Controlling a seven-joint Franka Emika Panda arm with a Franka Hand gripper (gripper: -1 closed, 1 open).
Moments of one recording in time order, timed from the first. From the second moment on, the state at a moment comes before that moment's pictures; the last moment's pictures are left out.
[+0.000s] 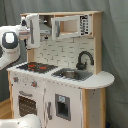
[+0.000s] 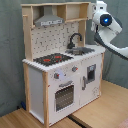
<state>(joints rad) -0.99 -1.39 0.87 -2.13 0.01 2.44 0.15</state>
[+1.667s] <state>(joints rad) -0.59 -1.52 0.82 -2.19 -0.10 2.18 0.07</state>
